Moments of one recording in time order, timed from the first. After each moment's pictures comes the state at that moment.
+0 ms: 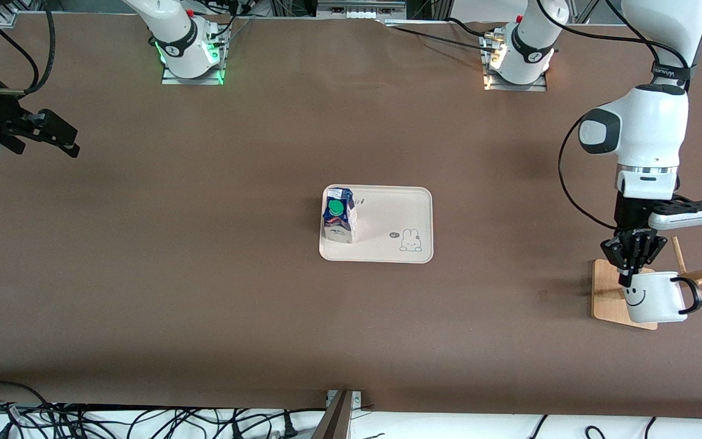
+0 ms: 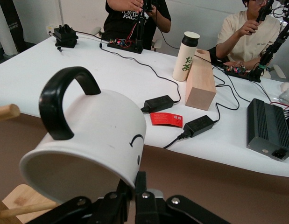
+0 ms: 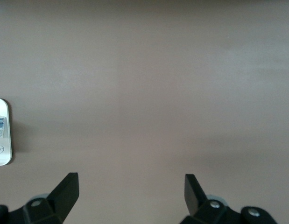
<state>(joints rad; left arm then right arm) -0.13 0.24 0.09 -2.22 -0.28 3.42 -0.03 0.10 -0.04 -0.05 -1.66 -0.03 1.68 0.10</state>
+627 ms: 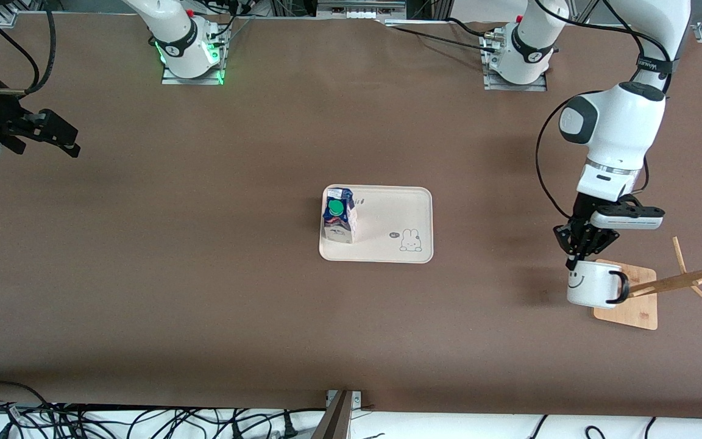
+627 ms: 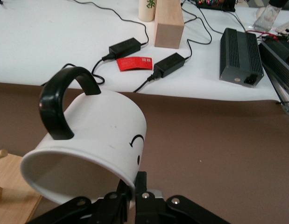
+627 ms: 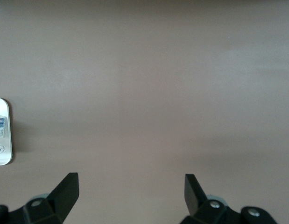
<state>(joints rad) -0.15 0.19 0.03 -2.27 -0.28 3.16 0.09 0.10 -0.04 -0.05 -1.66 -0.03 1.68 0.10</state>
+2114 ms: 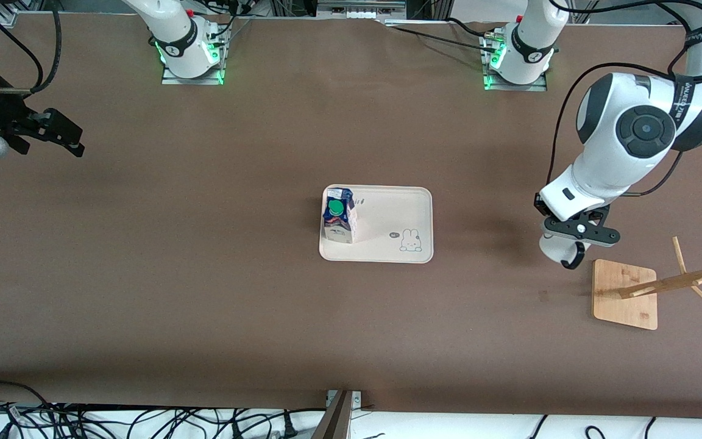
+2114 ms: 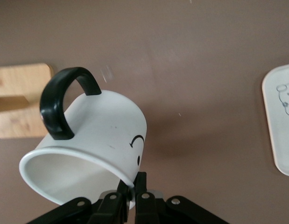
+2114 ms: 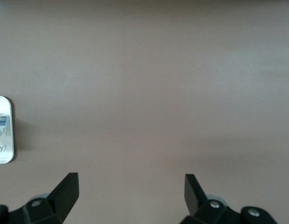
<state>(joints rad) -0.19 0.21 0.01 -1.86 0.09 2.00 0.00 0.11 -0.04 -0.04 -1.66 -0.03 1.68 0.10</state>
